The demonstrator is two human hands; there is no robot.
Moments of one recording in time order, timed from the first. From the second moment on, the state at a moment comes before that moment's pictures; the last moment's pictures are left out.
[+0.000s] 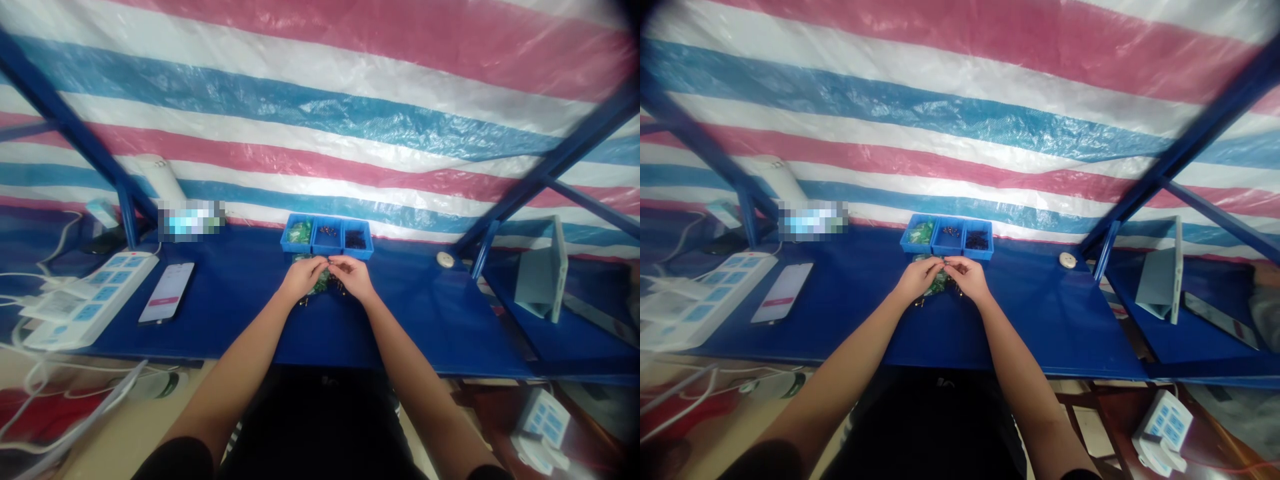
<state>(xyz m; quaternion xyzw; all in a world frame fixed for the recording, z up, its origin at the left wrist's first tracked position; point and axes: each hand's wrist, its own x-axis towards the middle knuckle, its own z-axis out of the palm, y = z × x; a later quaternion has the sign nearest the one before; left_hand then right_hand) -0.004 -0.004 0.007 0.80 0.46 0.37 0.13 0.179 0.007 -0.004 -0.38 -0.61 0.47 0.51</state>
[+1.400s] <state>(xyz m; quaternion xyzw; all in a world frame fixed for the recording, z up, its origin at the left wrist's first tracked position) -0.003 -0.007 0.011 0.79 0.47 0.38 0.15 0.180 0.007 -0.002 -0.39 -0.62 0.46 0.51</state>
